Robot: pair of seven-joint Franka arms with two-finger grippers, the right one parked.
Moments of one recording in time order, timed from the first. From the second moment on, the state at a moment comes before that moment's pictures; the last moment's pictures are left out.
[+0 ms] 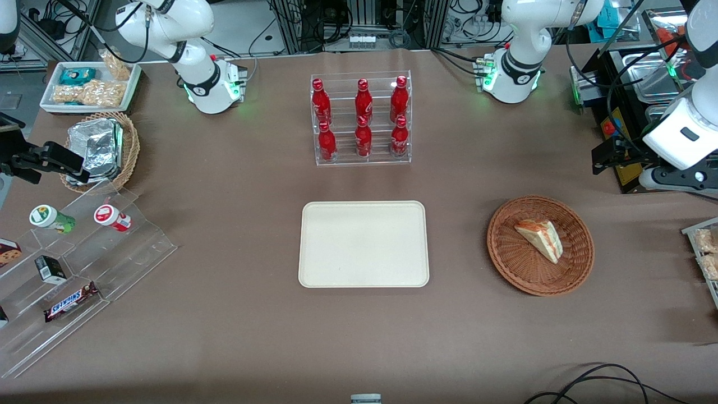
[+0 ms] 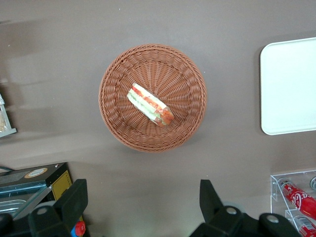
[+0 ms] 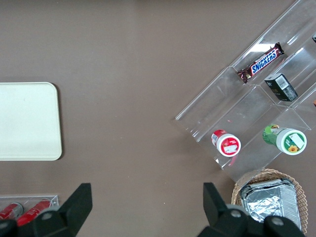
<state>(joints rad) -0.02 0.03 -0.05 -1.57 0.03 1.55 0.05</state>
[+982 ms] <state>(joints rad) -0.02 0.04 -0.05 -1.60 0.03 1.49 0.05</state>
